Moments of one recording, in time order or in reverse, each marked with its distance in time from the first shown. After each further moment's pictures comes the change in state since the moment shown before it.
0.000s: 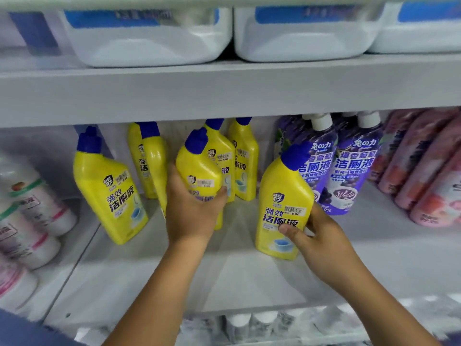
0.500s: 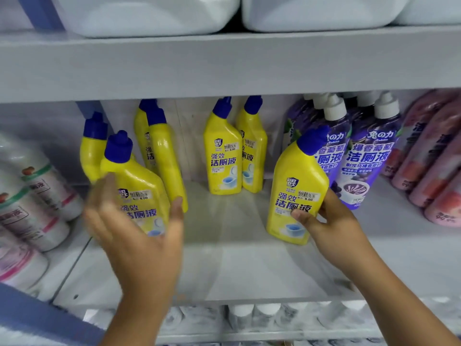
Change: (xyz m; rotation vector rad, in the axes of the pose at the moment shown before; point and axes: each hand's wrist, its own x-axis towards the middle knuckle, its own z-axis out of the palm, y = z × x) left_hand -0.054 0.017 -0.078 0.395 0.328 0.288; right_hand 0.014 0.007 -0.009 0.018 0.030 0.018
